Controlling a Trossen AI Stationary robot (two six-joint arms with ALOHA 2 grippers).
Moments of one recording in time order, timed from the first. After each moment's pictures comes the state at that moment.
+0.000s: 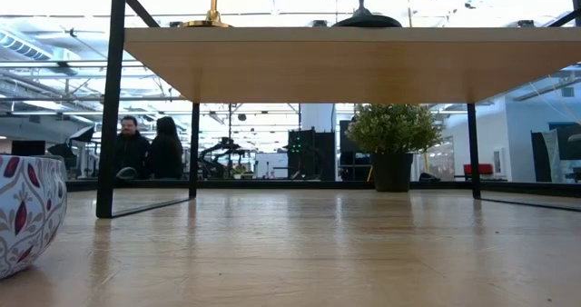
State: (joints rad) left arm -0.67 1.47 1.97 -0.92 -0.94 -0.51; right arm 0.57 1.52 1.09 -0.12 0.91 0.54
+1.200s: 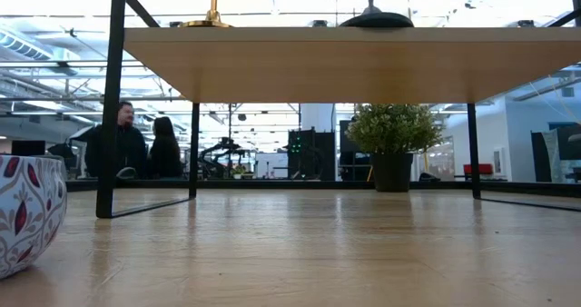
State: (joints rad) left arm -0.67 1.47 1.97 -0.93 -0.94 -0.50; right arm 0.58 1.39 1.09 -0.29 0.68 0.59
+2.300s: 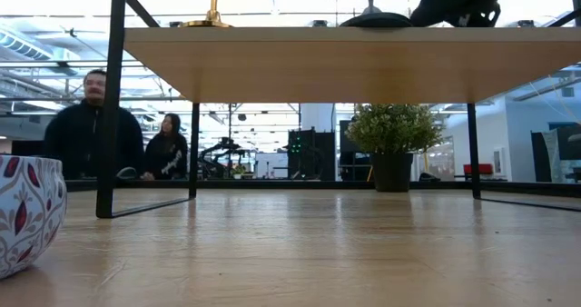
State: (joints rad) left arm -0.67 1.47 1.97 -0.94 -0.94 -0.50; right arm 0.56 1.39 0.99 -0.43 0.47 0.82
